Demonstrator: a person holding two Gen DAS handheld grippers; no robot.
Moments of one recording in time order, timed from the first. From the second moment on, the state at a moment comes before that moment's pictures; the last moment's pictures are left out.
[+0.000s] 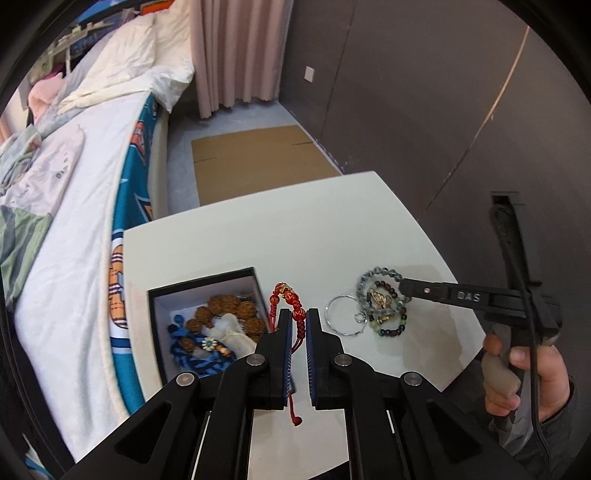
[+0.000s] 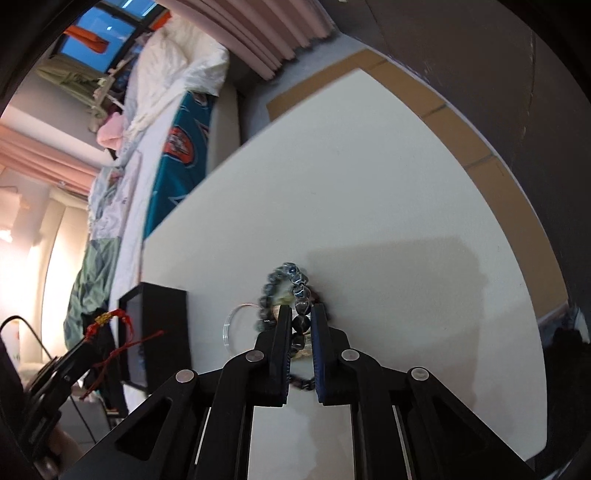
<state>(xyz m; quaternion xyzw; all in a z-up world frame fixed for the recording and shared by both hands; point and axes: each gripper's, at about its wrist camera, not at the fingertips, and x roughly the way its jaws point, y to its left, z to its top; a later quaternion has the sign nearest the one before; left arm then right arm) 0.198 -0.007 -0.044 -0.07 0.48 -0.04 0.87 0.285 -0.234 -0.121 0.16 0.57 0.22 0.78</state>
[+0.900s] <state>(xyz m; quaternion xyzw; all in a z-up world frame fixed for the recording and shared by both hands) 0.180 0.063 -0.040 -0.13 0.47 -0.02 0.87 0.236 -0.165 -0.019 0.14 0.48 0.32 0.80</state>
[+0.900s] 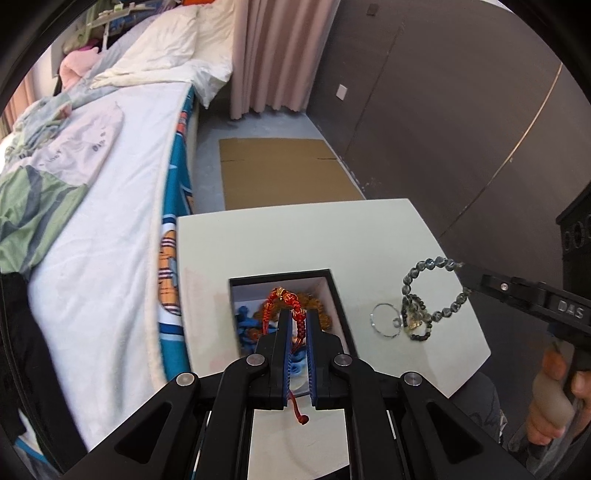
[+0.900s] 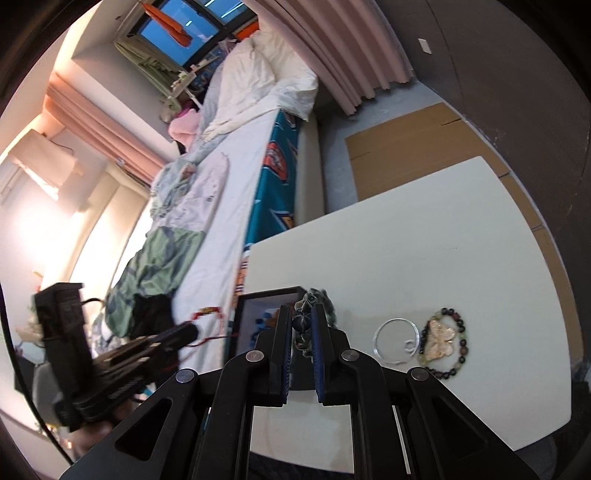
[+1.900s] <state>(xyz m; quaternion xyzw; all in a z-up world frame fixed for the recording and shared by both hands) 0.159 0.117 -0.034 -0.20 0.46 0.02 0.87 0.236 -0.093 -0.029 0.14 0.50 0.39 0.76</state>
